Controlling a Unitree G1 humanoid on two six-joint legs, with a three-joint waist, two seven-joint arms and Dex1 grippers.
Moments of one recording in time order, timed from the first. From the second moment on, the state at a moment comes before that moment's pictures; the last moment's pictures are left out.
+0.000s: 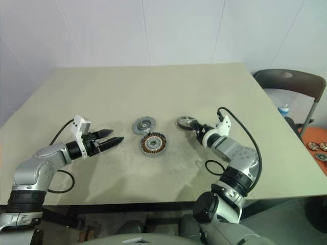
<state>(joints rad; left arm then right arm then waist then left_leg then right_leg) -0.21 0.57 0.15 0.01 -0.53 0.62 -0.84 -0.60 0.11 -0.84 0.05 0.63 1.31 -0.07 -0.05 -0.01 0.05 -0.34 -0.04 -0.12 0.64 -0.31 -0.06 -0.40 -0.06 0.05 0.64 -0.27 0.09</state>
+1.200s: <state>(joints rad) -0.22 0.57 0.13 0.04 -0.50 0.60 -0.85 -0.52 0.06 -0.69 0.14 0.94 1.40 0.02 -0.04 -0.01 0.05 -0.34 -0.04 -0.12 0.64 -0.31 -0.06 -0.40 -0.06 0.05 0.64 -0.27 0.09</state>
